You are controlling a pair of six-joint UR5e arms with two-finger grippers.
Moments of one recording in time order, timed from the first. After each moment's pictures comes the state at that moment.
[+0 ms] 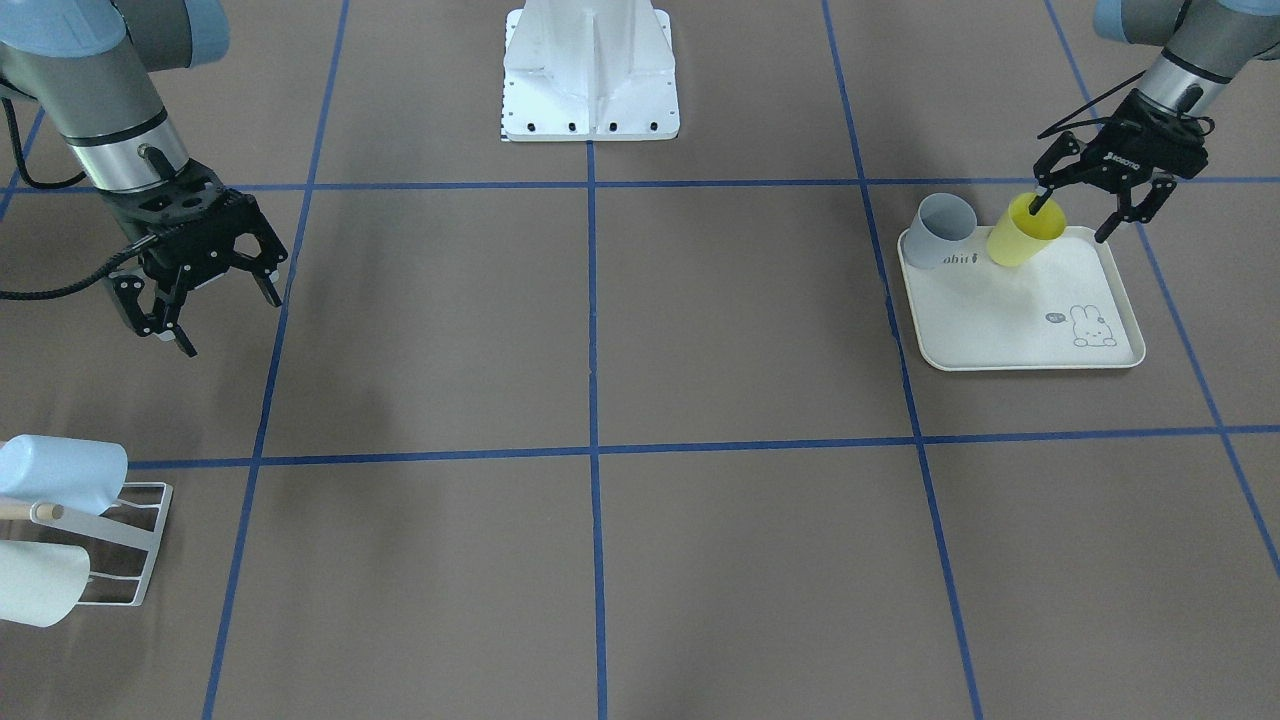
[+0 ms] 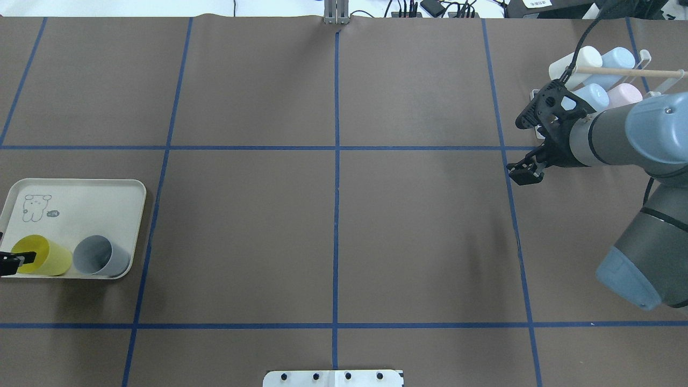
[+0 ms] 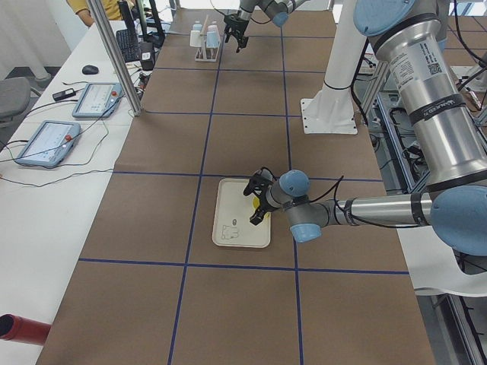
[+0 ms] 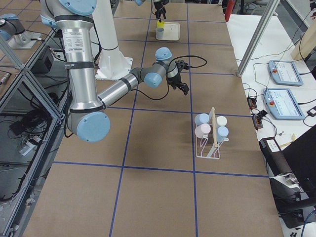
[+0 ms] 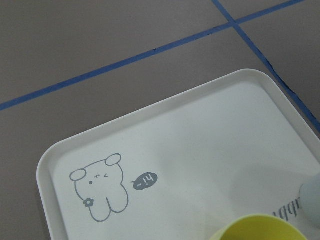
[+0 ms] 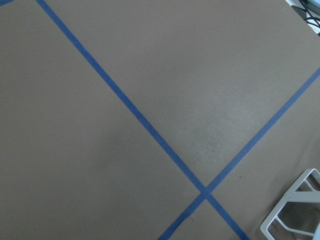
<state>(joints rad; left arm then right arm) -0.74 -1.14 -1.75 -2.88 -1.89 -0.71 0.79 -1.46 2.00 -1.22 1.78 0.19</state>
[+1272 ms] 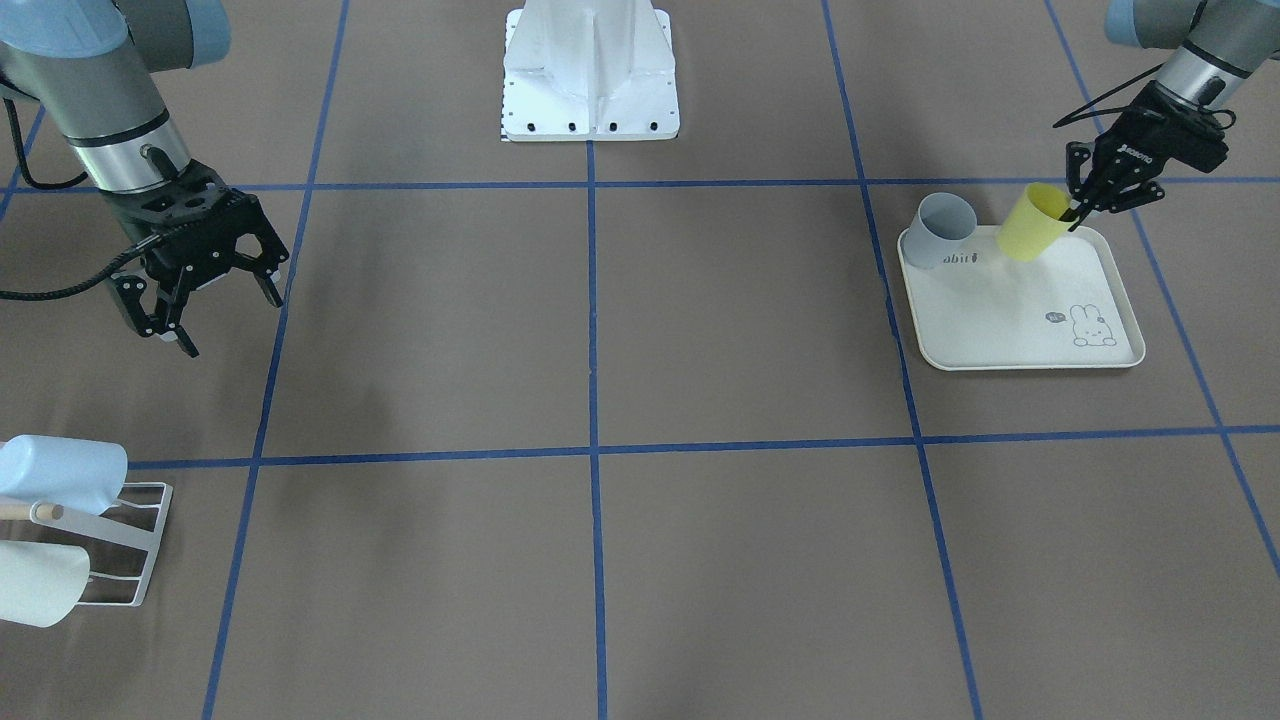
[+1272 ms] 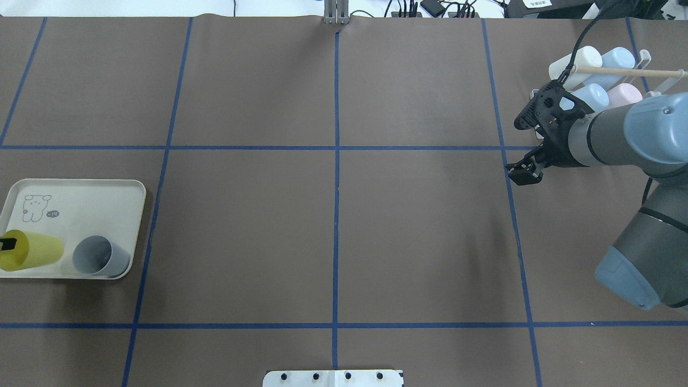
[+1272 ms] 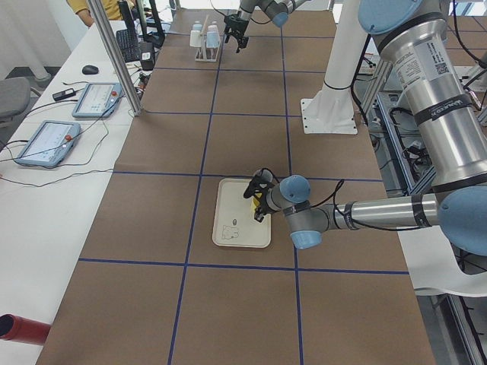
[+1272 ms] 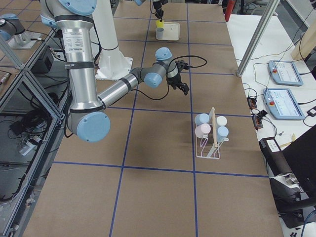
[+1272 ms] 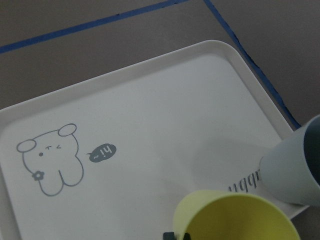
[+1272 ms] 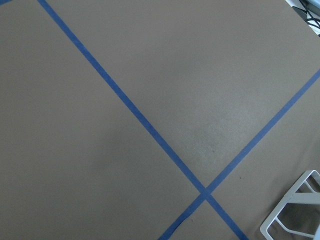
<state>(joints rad) -0.88 -1.14 -1.72 -2.95 -2.02 -0.71 0.78 -1.46 1.99 -1.20 1.78 0.18</state>
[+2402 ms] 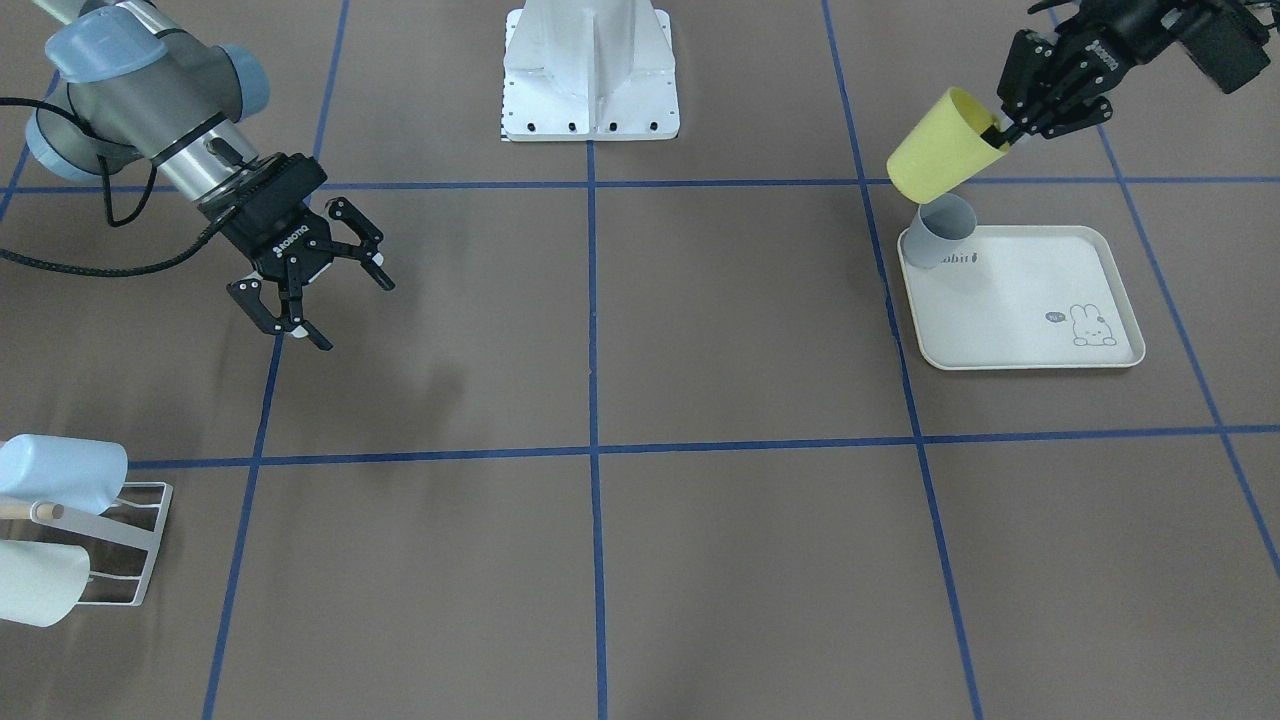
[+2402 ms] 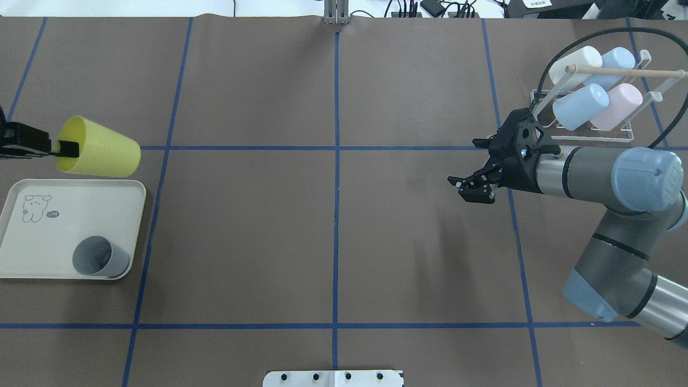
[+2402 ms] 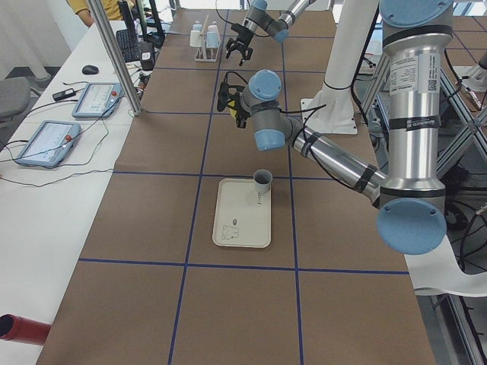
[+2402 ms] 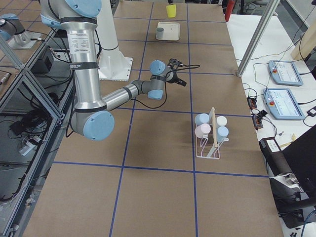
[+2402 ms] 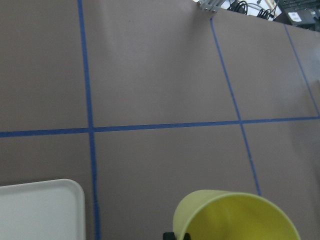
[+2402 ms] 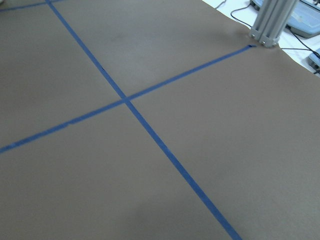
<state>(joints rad) -1.04 -1.58 -2.15 -2.40 -2.33 -1.35 0.65 -1.42 1.79 -0.54 1.75 0.33</state>
